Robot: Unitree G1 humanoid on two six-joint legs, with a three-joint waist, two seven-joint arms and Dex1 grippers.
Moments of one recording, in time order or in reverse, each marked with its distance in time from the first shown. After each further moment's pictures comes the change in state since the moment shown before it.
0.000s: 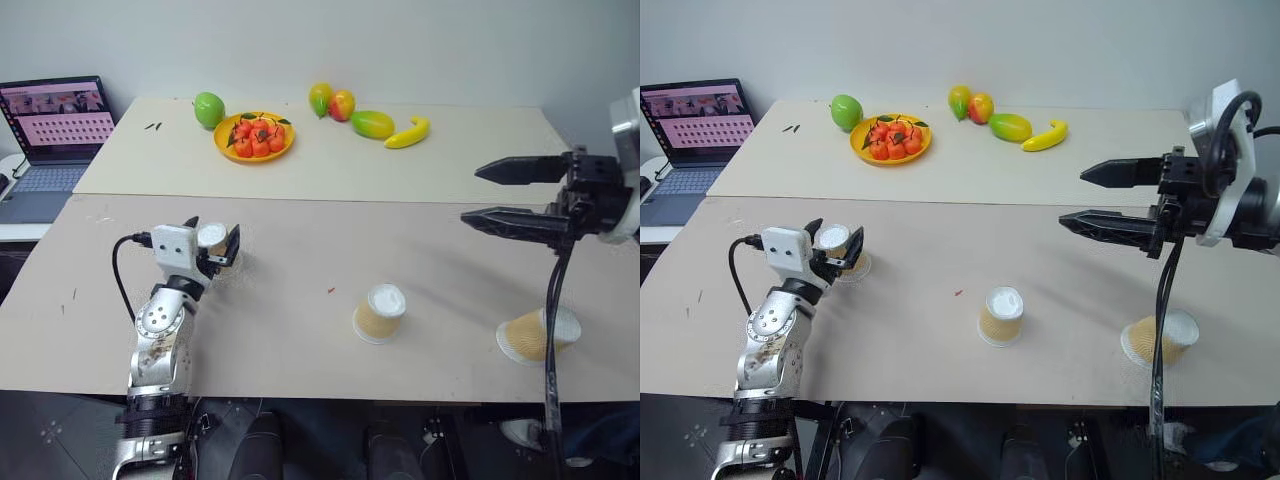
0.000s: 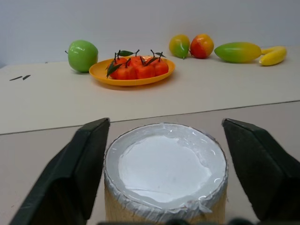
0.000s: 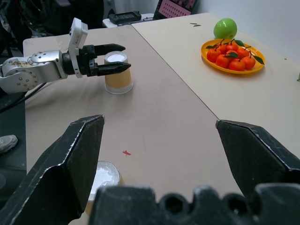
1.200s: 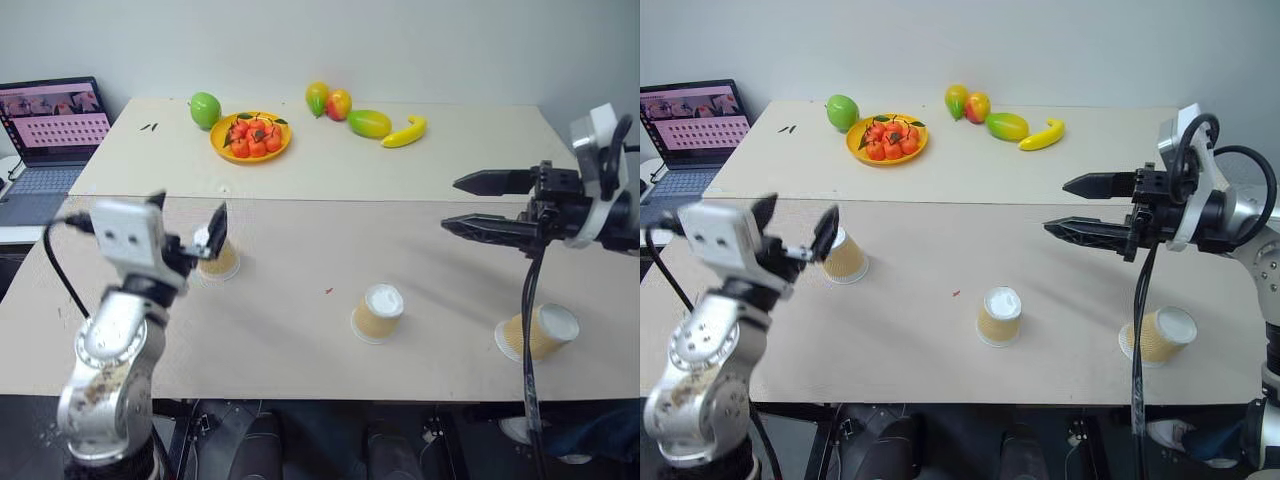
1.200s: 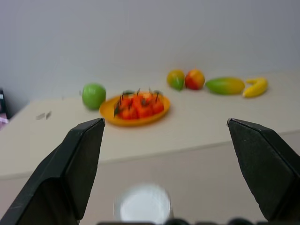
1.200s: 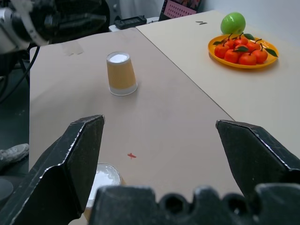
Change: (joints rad) left arm 0.207 0.004 0.107 -0.778 -0.100 0.548 0.127; right arm -0.032 0.077 0.100 0.083 -0.031 -0.069 0.014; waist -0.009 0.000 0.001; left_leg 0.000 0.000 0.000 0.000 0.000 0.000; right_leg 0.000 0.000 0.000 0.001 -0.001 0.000
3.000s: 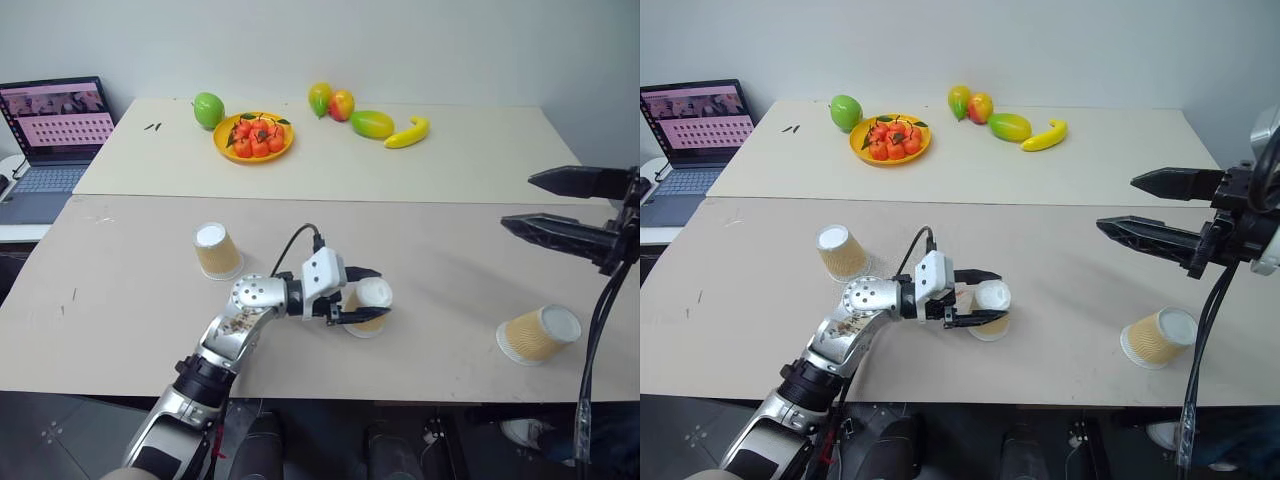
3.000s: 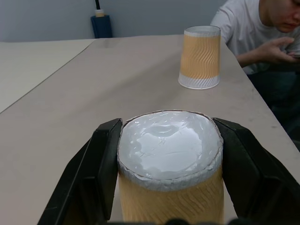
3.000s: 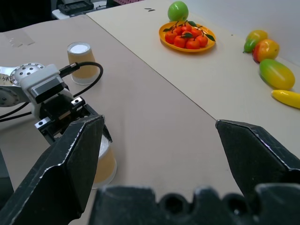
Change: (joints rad) left arm -0.426 -0.006 -0.652 0.776 0.067 -0.483 -0.824; right arm 0.296 -0.174 -0.427 -0.260 0.197 0.235 -0.236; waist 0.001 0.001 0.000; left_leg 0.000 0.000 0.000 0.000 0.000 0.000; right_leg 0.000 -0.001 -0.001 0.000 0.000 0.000
